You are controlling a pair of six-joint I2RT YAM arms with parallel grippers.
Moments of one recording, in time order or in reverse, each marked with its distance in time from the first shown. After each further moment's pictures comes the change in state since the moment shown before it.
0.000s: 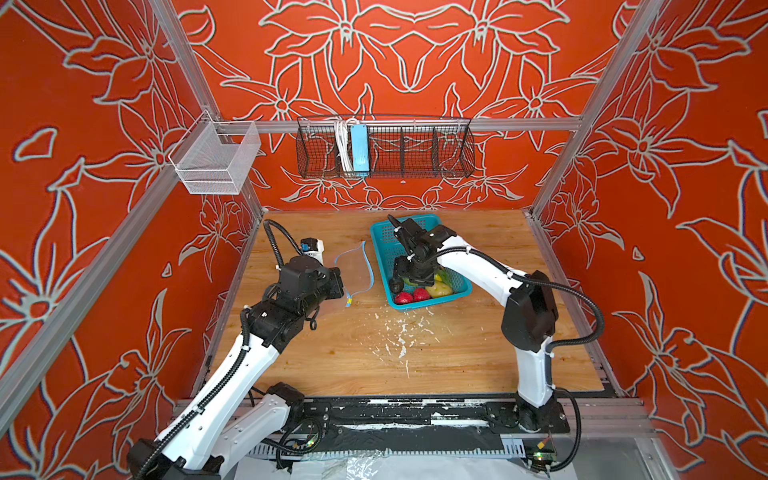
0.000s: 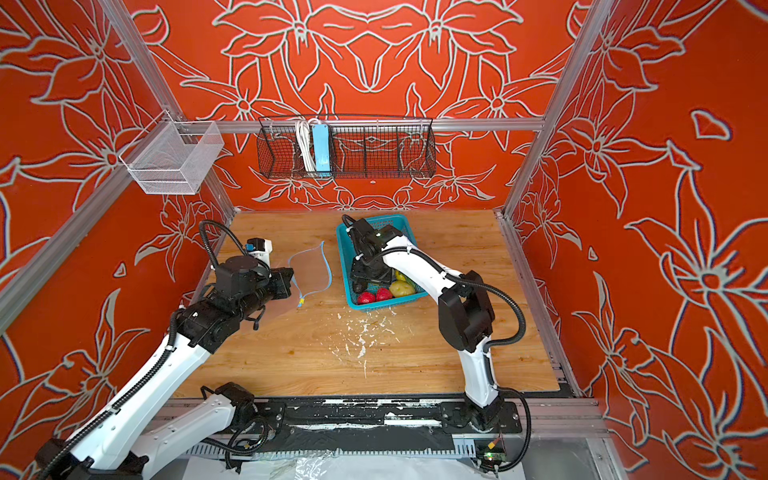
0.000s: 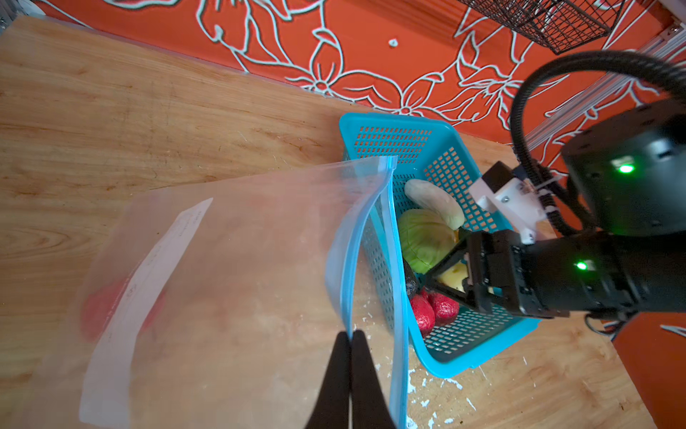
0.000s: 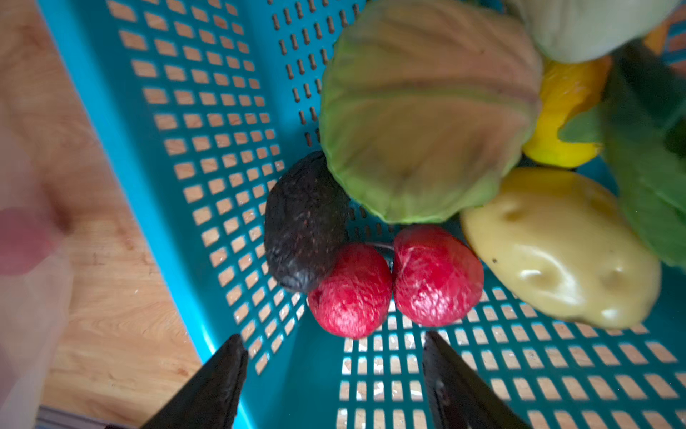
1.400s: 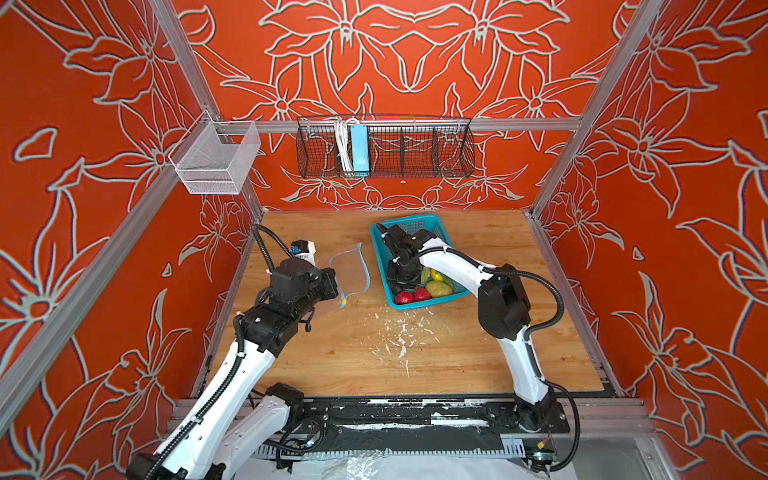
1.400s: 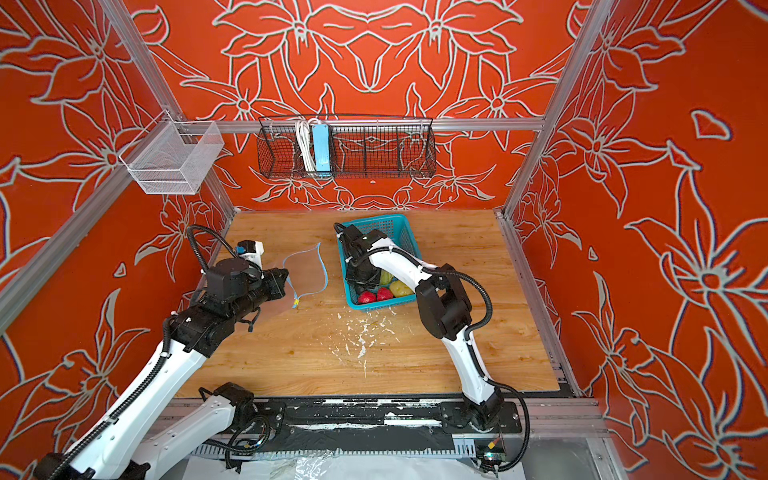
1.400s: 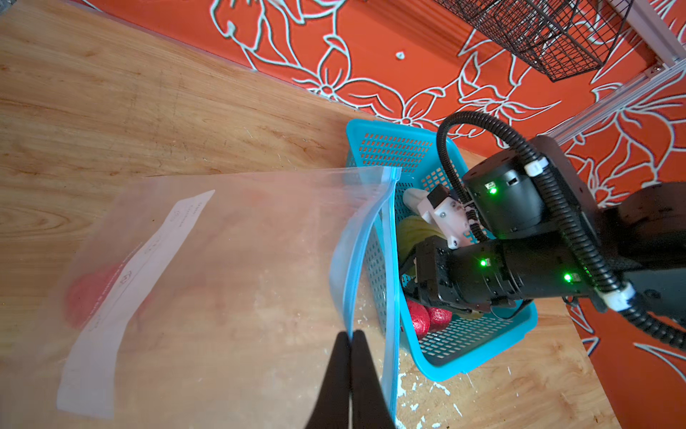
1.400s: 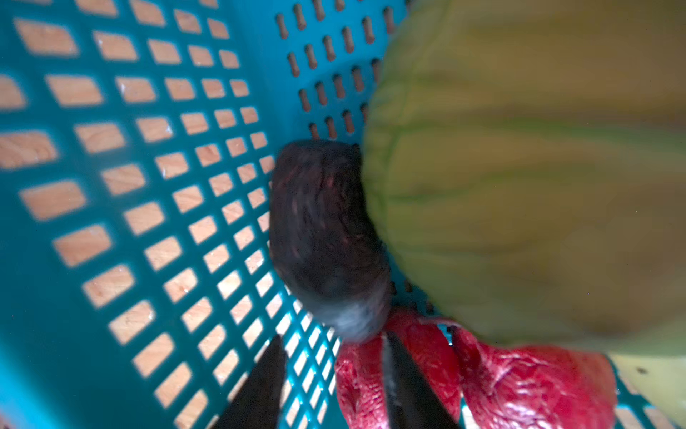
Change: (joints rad) left arm 0.061 -0.046 -0.029 0.005 0.048 -0.047; right arm 0.015 0.171 0.091 0.034 -0.034 0.032
